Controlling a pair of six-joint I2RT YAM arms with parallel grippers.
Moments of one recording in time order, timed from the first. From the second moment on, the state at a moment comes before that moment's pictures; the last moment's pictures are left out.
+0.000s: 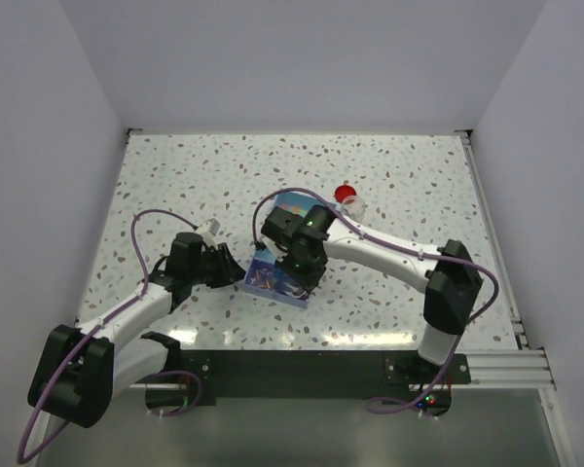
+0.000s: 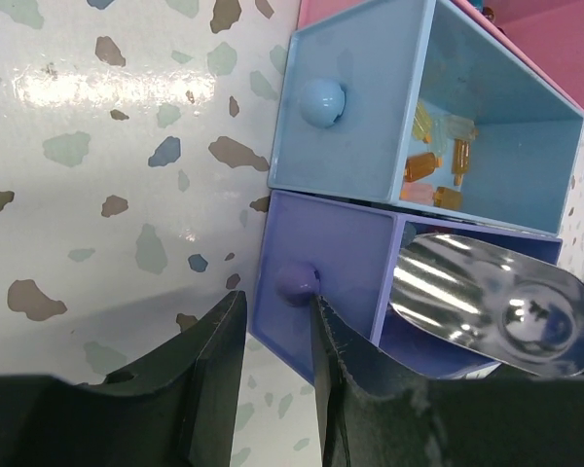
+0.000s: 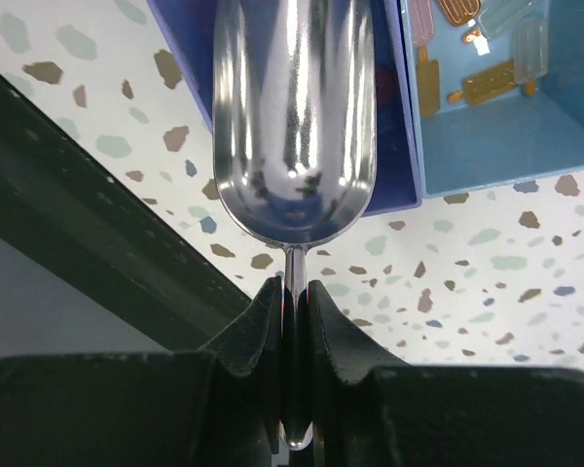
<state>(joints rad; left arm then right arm) -0.32 1.07 0.37 -0.04 0.33 -0.59 1.00 1.74 1.50 -1.15 -0.04 0.06</state>
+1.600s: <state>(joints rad) -0.32 1.20 0.44 -0.03 0.34 -0.59 1.12 2.03 1.80 -1.45 0.25 -0.14</state>
